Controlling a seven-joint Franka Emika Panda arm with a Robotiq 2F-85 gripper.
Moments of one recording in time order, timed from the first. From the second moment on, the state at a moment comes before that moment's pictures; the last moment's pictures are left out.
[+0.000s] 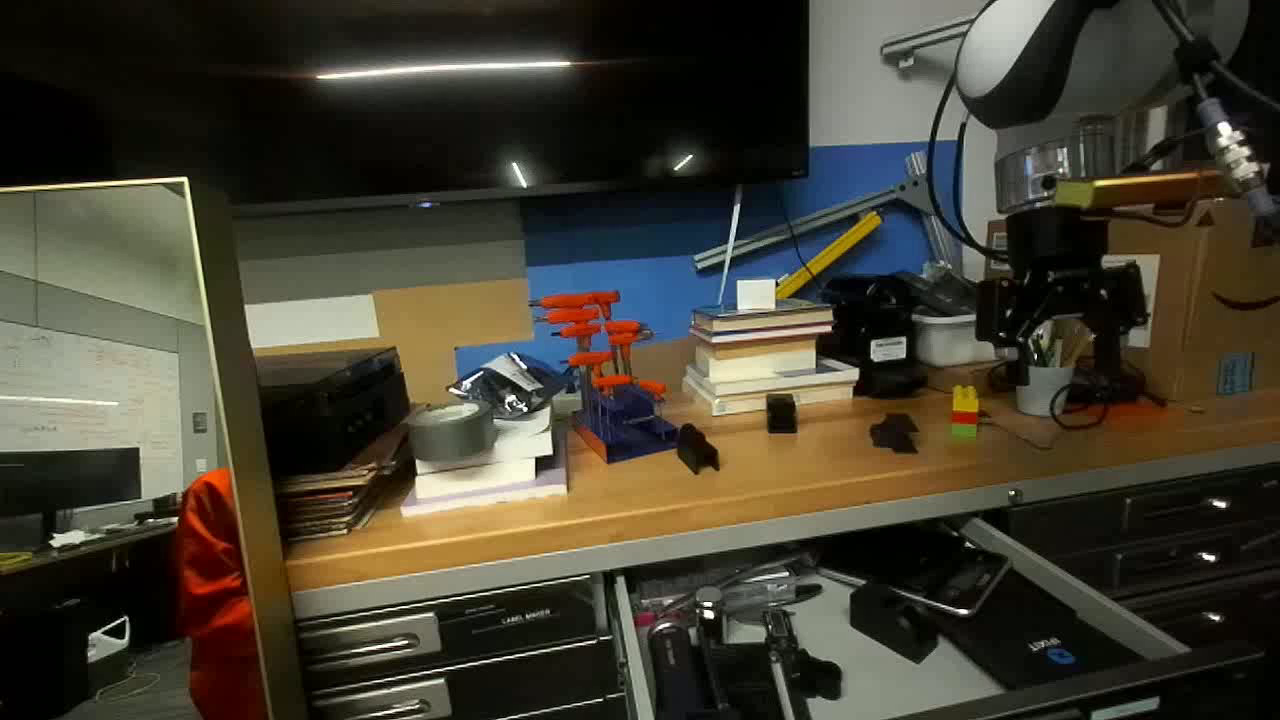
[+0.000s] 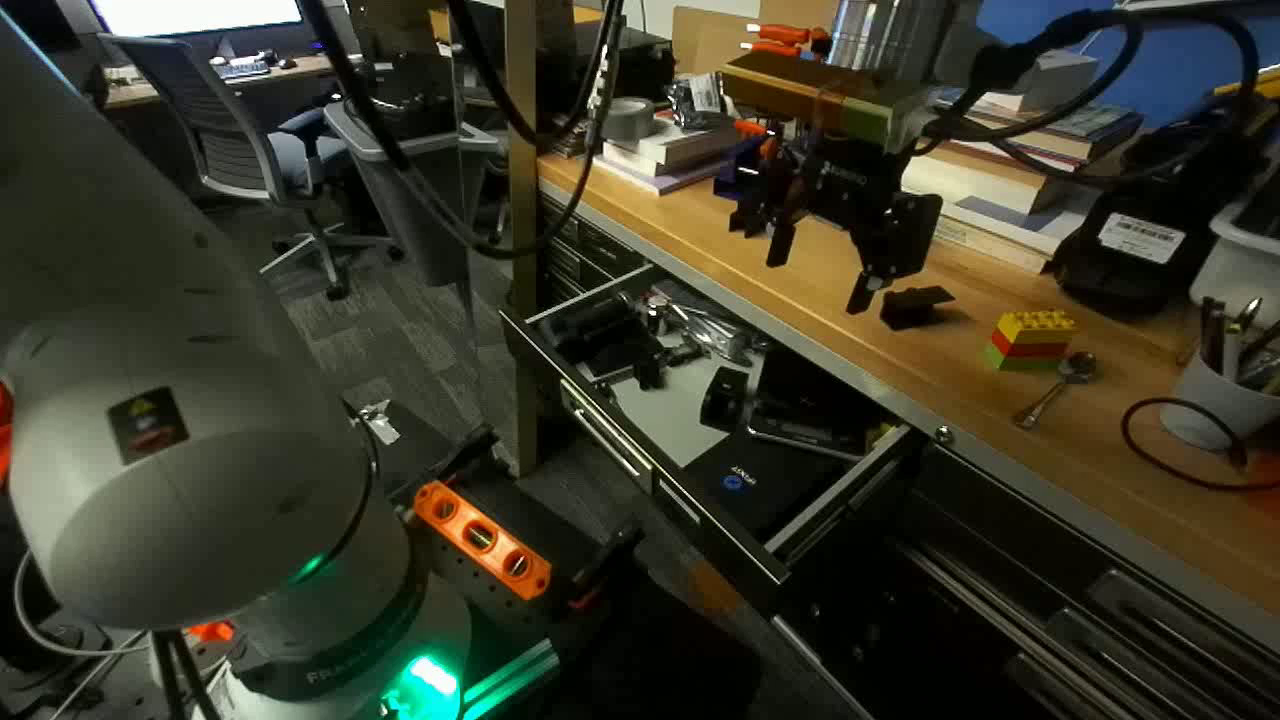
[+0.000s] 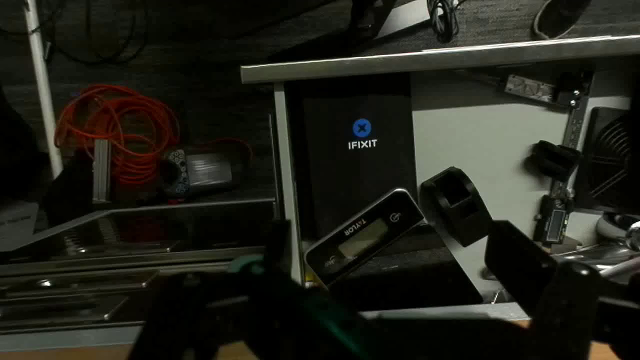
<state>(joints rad) -0.19 -0.21 -0.20 -2.33 -0.10 1.97 -0.03</state>
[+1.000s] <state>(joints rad) -0.18 -0.07 -0.17 -2.30 -0.10 2.30 0.13</state>
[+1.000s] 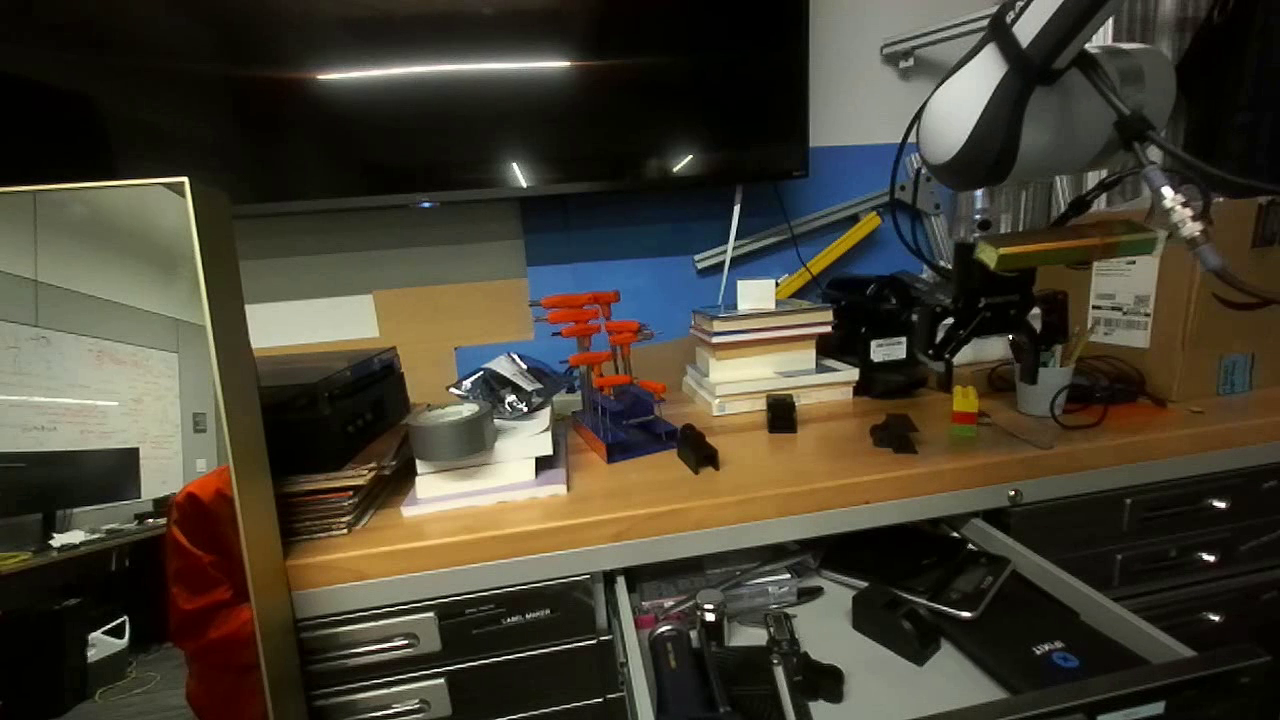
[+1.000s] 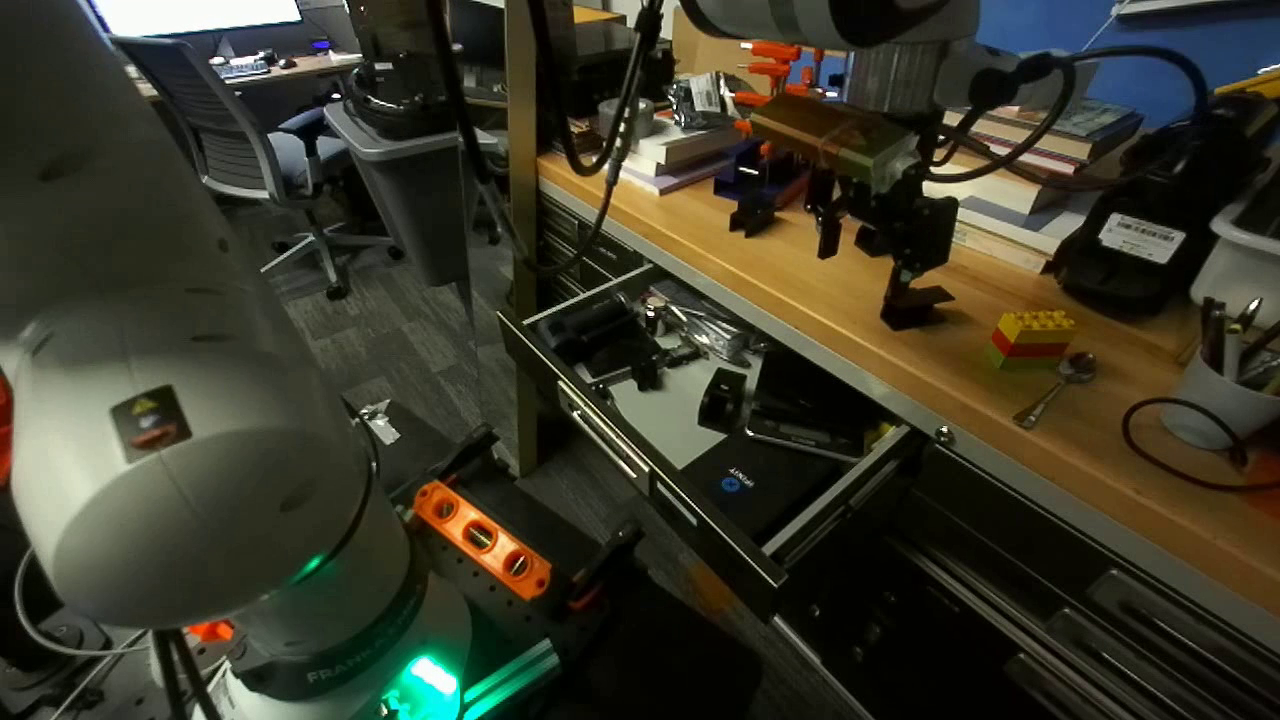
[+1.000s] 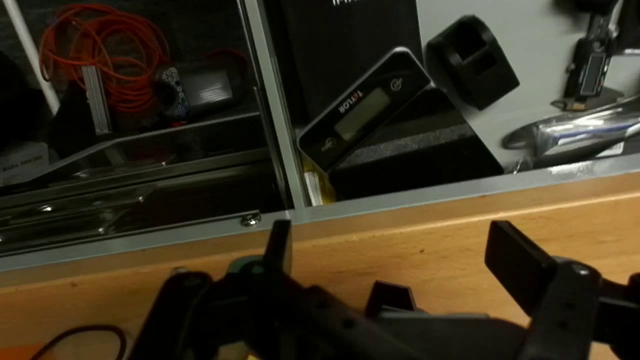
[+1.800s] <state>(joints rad) -0.16 0.28 -0.17 -2.08 -0.08 2.54 0.37</state>
